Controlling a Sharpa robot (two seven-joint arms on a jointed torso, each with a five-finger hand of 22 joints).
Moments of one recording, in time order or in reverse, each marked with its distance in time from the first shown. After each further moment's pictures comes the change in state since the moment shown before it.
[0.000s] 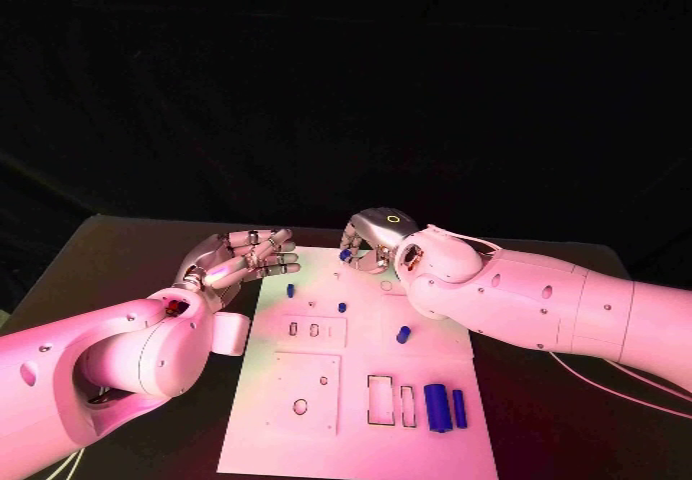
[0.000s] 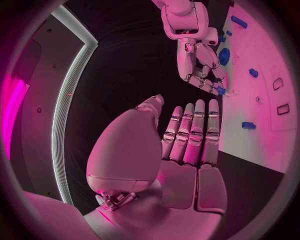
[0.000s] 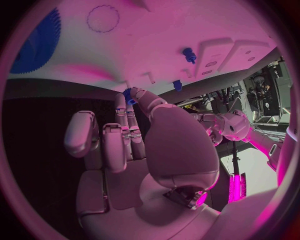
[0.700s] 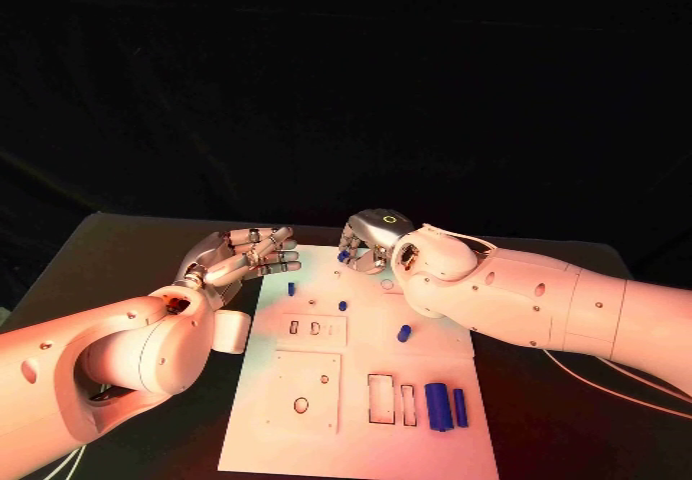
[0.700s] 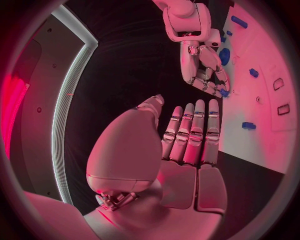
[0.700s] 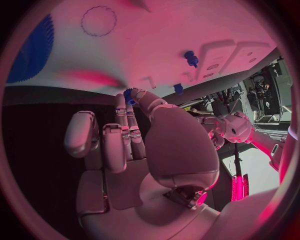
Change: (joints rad) left arm 0.003 0.001 0.000 0.000 0.000 0.002 -0.001; left_hand 0.000 0.000 0.000 0.000 0.000 0.000 0.000 0.001 0.000 0.000 0.000 0.000 0.000 0.000 0.000 -0.004 0.000 0.000 0.000 0.000 0.000 0.000; right arm -0.003 0.024 0.000 -0.030 0.008 0.028 0.000; right_hand -0.006 -0.007 0.003 0.009 -0.002 -0.015 0.006 -0.007 0.016 -0.006 0.006 -0.009 0.001 0.000 0.000 0.008 0.000 0.000 0.000 0.000 0.004 0.006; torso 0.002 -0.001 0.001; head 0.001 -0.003
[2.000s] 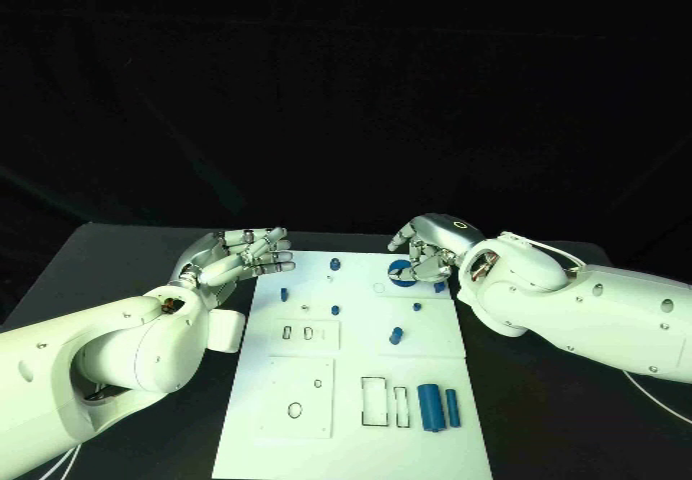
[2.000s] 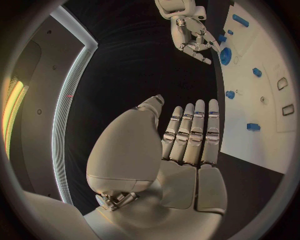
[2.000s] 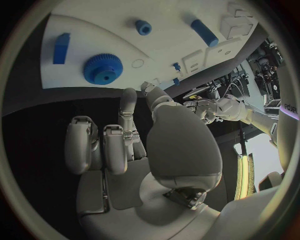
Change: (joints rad) left arm 0.003 -0.003 0.000 -0.023 0.000 0.011 -0.004; left_hand 0.000 0.000 0.000 0.000 0.000 0.000 0.000 -0.005 -0.001 0.000 0.000 -0.004 0.000 0.000 0.000 0.000 0.000 0.000 0.000 0.000 0.000 0.000; right arm 0.004 -0.332 0.006 0.289 0.121 -0.039 -0.013; right_hand -0.022 -0.096 -0.211 0.095 0.036 -0.163 0.005 -0.010 0.015 0.159 -0.023 0.449 0.376 0.000 -0.015 0.019 0.001 -0.025 0.059 -0.013 0.098 0.150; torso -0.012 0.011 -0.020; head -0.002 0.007
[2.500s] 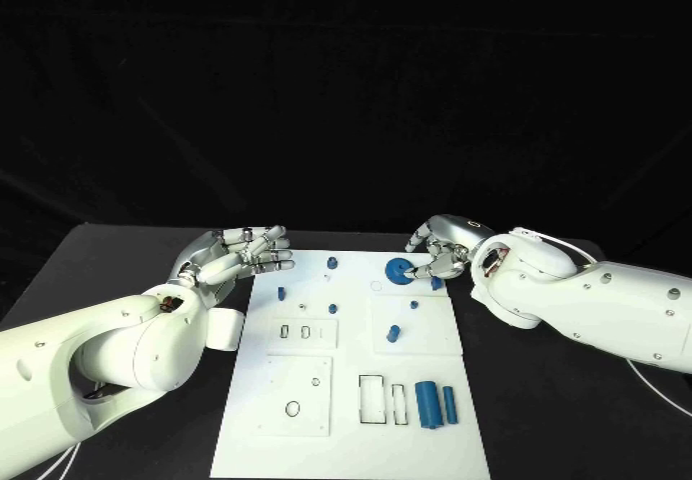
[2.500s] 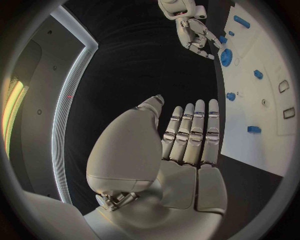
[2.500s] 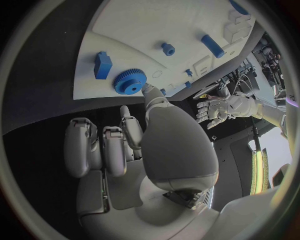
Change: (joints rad) left arm 0.000 0.003 0.000 -0.004 0.000 0.006 -0.001; left_hand 0.000 0.000 0.000 0.000 0.000 0.000 0.000 0.000 0.000 0.000 0.000 0.000 0.000 0.000 0.000 -0.004 0.000 0.000 0.000 0.000 0.000 0.000; right arm 0.000 -0.018 0.000 -0.059 0.092 0.075 -0.029; right_hand 0.081 0.046 -0.172 0.111 0.042 -0.078 0.021 0.076 0.040 -0.029 0.018 0.729 0.731 0.001 0.010 0.060 0.000 -0.006 0.025 0.015 0.021 0.026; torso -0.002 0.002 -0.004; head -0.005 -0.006
